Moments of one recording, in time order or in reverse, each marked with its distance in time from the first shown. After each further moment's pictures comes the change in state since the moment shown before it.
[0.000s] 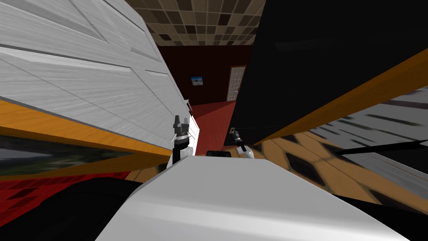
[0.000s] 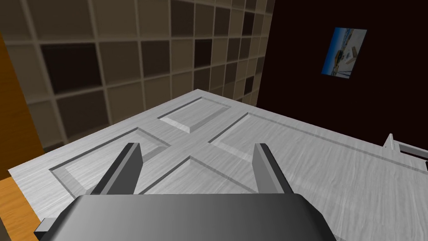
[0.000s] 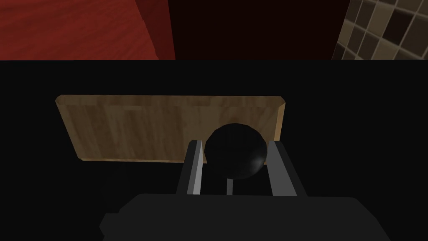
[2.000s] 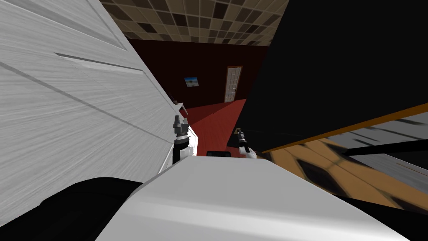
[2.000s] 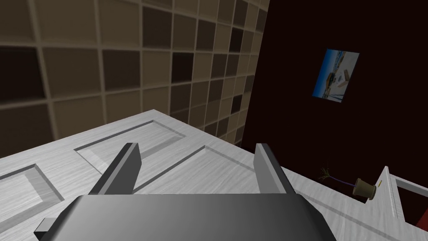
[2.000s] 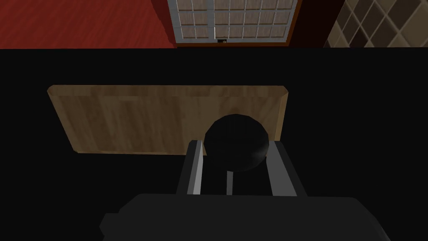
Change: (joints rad) arm -0.002 -0.005 -0.159 0.032 -0.115 0.006 0.106
